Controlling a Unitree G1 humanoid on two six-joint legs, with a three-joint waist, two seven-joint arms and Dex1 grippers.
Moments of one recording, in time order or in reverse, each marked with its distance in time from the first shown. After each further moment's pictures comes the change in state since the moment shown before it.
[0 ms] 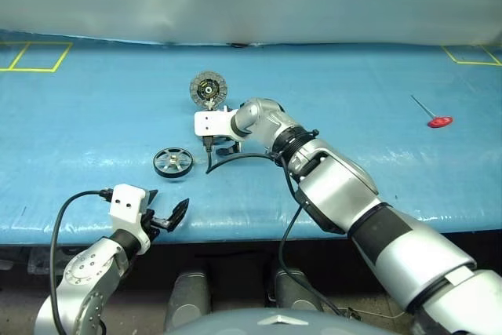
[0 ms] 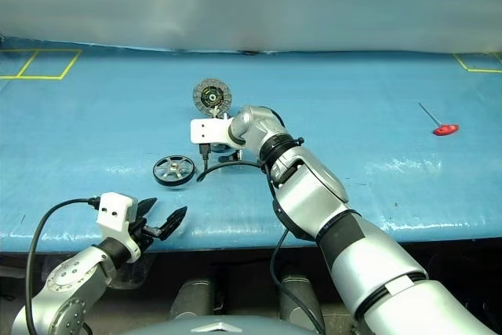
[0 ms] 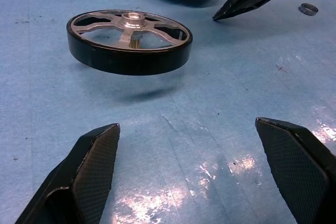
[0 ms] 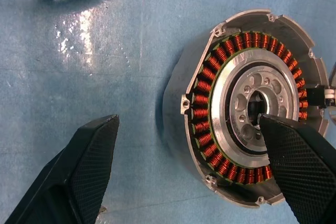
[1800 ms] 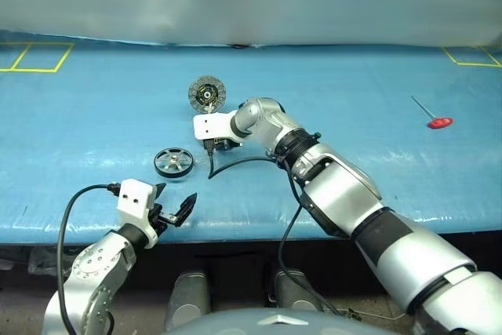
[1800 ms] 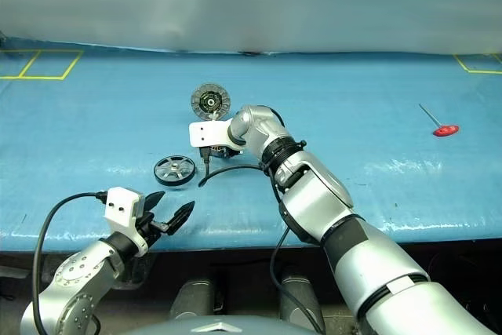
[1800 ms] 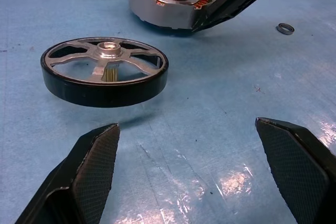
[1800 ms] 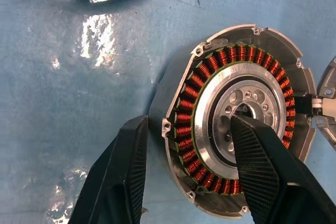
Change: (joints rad) left arm -0.052 -0.012 -0.037 0.010 0.014 -0.014 -0.016; right arm 0.111 -0.049 0.014 -0.247 -0.062 0.044 0.137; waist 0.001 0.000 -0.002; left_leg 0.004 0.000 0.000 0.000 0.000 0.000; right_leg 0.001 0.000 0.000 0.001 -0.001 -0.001
